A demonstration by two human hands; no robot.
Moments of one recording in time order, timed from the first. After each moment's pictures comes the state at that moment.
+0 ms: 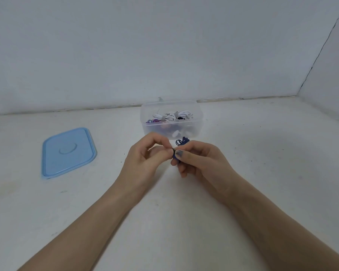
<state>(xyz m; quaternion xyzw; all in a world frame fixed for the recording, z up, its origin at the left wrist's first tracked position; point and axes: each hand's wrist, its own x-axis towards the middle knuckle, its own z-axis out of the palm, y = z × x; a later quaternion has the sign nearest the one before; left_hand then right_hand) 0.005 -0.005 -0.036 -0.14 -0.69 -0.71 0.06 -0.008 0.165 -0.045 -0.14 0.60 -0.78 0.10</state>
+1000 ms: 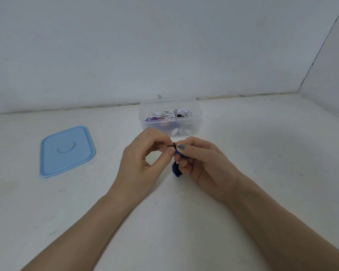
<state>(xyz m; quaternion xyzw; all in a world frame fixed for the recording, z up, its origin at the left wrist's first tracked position) 0.011 -0.008 -0.037 -0.23 -0.78 -0.54 0.22 -0.003 0.161 -0.032 -0.10 0.52 -0.83 0.16</state>
